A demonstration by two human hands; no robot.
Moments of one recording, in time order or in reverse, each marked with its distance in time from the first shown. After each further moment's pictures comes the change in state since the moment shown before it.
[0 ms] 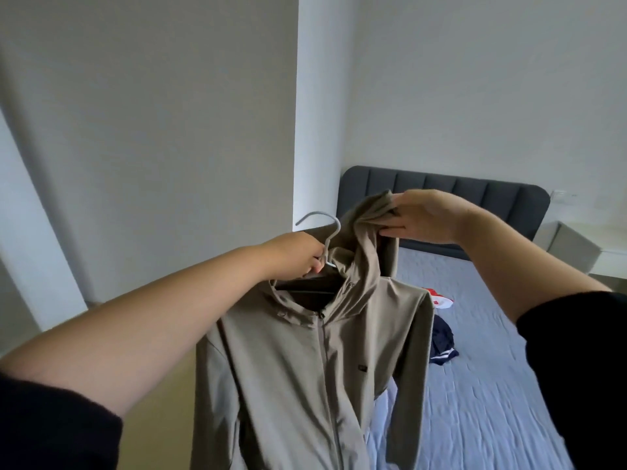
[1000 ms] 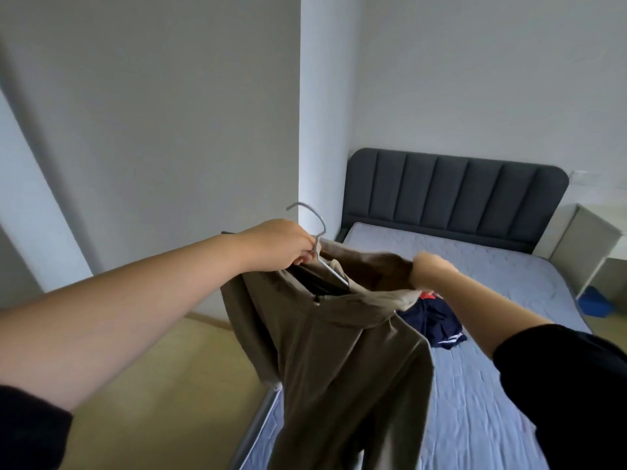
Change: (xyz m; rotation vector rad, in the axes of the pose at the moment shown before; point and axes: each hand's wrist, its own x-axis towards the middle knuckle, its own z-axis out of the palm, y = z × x) left_hand -0.027 -0.013 -0.002 0.176 0.005 0.169; right_hand 0.026 0.129 -0.031 -1.514 0.575 0.457
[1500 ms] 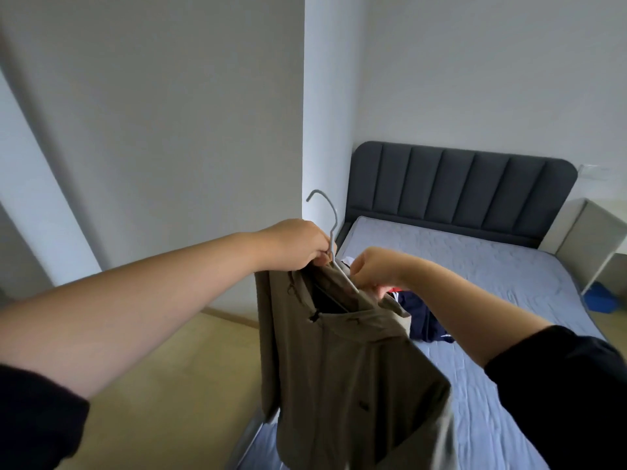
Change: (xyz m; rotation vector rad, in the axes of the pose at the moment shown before) left_hand 0.009 0.017 0.009 -0.105 -0.031 -0.045; right_hand -0.049 -0.064 -0.020 0.485 -0.385 -0.390
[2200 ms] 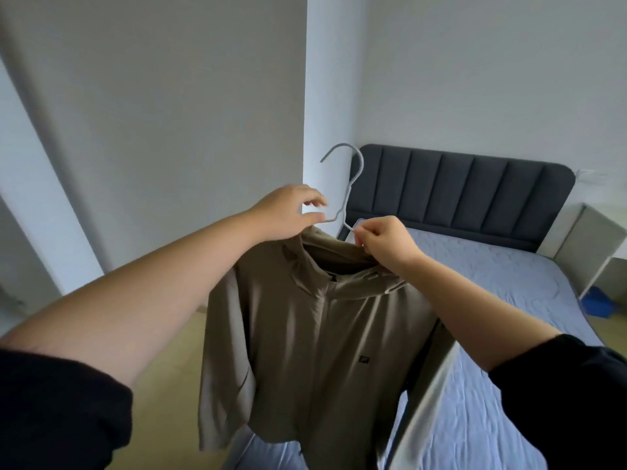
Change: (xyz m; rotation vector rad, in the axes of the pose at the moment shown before) left_hand 0.001 -0.022 -0.016 -0.363 0.385 -0.186; right_hand -0.015 -0.009 -0.005 0.190 0.570 -0.341
